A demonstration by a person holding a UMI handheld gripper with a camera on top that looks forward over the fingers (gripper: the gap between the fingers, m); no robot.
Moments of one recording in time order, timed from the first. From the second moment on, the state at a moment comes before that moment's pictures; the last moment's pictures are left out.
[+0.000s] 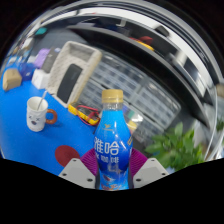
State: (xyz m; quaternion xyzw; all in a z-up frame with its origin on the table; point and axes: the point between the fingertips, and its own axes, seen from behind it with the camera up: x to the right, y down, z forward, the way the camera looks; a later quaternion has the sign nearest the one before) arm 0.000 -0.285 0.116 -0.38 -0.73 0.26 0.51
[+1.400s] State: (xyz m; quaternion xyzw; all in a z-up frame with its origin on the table) arm -0.045 -0.427 0.160 -0.18 -0.80 0.16 0.55
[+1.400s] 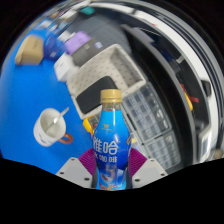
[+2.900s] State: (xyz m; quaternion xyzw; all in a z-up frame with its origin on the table) arm 0.072 -0.362 0.077 -0.59 -0.63 0.39 0.33
